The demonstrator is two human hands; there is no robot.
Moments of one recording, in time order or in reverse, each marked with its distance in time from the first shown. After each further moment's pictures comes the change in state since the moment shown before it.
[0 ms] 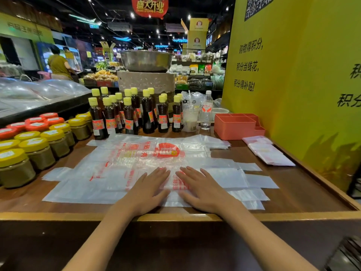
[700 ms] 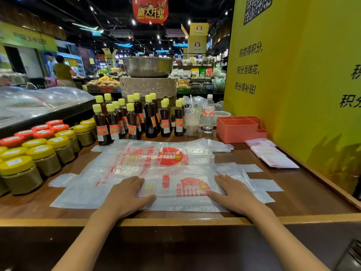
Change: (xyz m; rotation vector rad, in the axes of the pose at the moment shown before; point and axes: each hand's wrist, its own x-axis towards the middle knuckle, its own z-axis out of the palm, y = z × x) left_hand -0.026 -0.040 -0.025 0.062 0.037 -0.294; right_hand -0.044 0.043 -0.022 0.152 -0.108 0.428
